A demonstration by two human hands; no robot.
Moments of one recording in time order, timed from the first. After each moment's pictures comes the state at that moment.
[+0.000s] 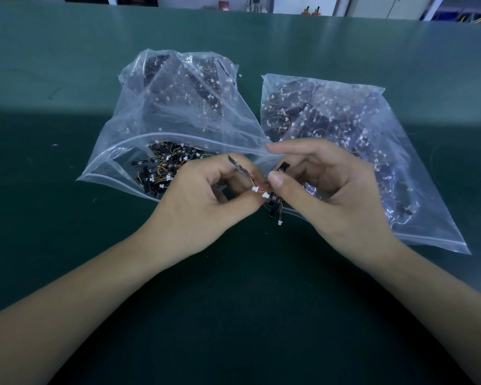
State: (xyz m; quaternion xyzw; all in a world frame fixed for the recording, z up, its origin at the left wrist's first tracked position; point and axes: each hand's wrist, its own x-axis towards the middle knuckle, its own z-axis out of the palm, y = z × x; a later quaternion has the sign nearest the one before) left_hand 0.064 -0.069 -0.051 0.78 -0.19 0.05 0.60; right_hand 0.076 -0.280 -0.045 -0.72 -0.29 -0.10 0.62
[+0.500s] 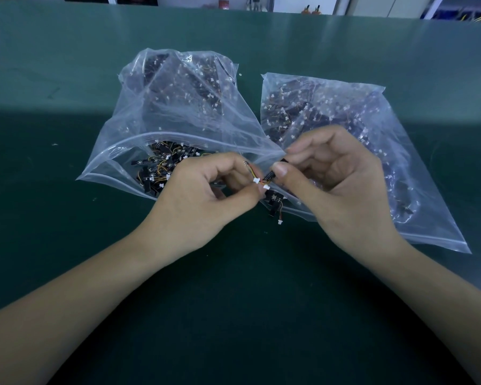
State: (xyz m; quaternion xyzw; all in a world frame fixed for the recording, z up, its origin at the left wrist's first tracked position) left_hand 0.066 -0.067 -0.053 0.80 -0.17 0.06 0.58; right_hand 0.078 -0.278 -0.041 -0.71 -0.25 -0.12 0.64
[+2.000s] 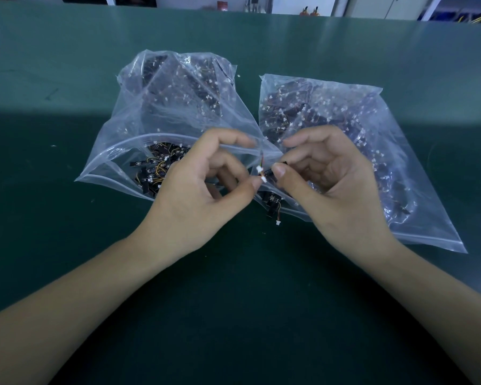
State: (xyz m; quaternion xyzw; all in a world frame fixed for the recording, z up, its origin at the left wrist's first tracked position) left_hand 0.067 -0.067 -0.053 0.79 -0.20 0.11 0.57; right_hand 0.077 -0.278 -0.042 -0.73 -0.23 -0.12 0.63
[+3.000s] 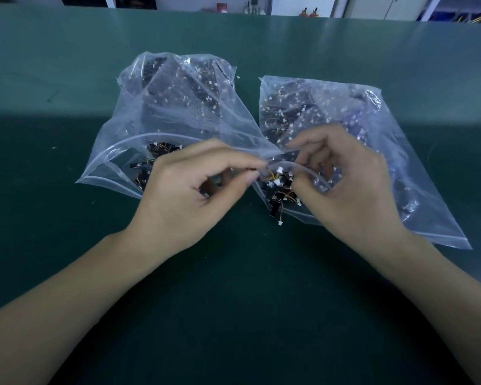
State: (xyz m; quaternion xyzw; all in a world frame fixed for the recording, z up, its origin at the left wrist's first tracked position) left_hand 0.068 -0.059 -0.041 0.82 -0.30 0.27 0.41; right_hand 0.087 -0.297 -0.039 -0.84 -0.25 -0.22 0.42
